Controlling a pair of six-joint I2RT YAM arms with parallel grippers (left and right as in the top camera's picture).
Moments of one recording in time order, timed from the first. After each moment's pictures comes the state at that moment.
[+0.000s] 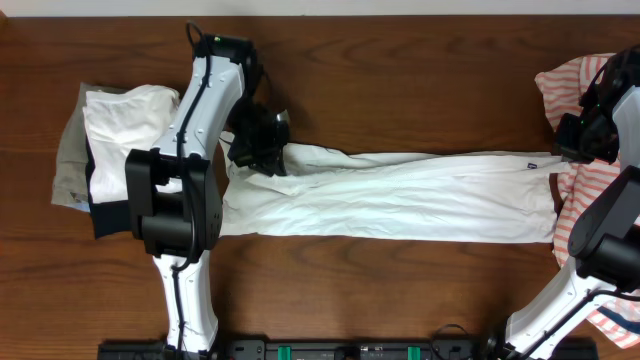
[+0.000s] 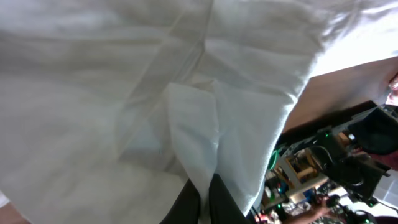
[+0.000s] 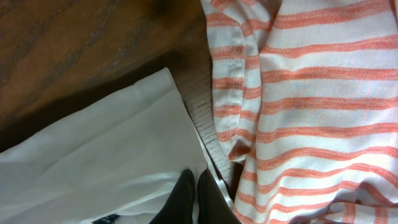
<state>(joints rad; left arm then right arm) -0.18 2.19 1.89 -1.70 0.47 -0.03 -0.41 2.06 1.70 -1.16 0.09 0.05</state>
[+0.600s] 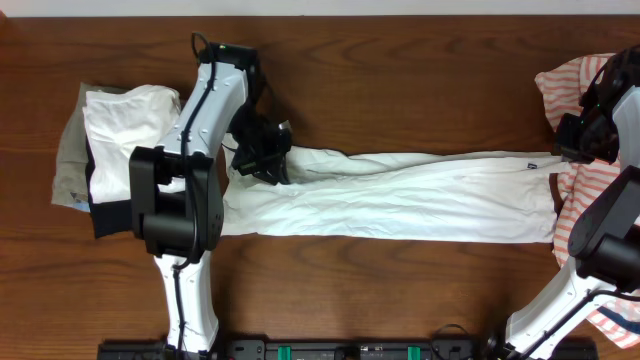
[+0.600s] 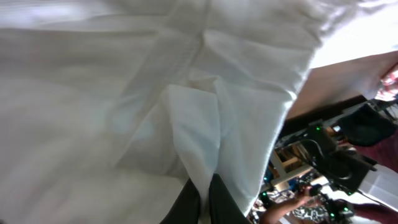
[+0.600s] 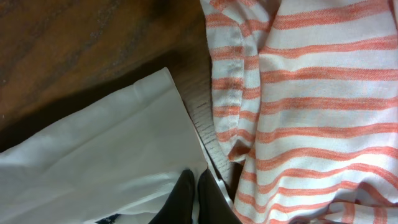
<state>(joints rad) -0.20 2.19 1.84 -1.70 0.52 -0.06 -0.41 2.06 1.70 -1.16 0.09 0.05</state>
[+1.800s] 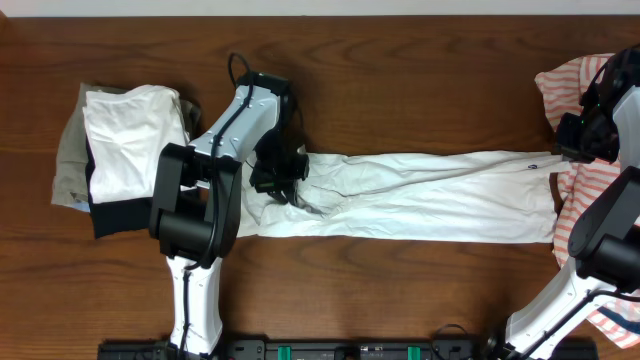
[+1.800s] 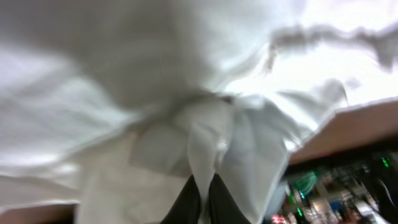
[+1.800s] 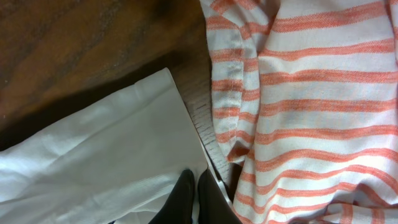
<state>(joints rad) -0.31 2.19 1.66 -1.49 0.37 -0.17 -0.41 2.05 1.70 -1.16 0.09 0.04</state>
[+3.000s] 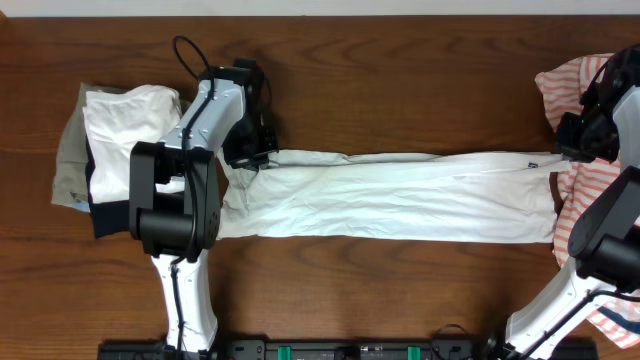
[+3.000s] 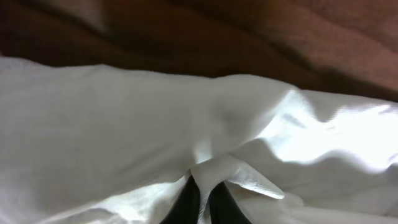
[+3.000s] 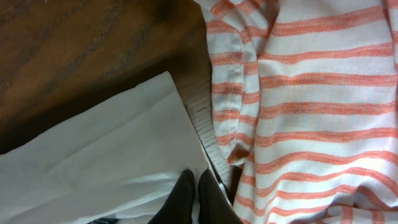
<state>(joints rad) -0.16 2.19 1.66 -1.19 0.15 -0.36 -0.41 2.05 1.70 -1.15 0.09 0.04</state>
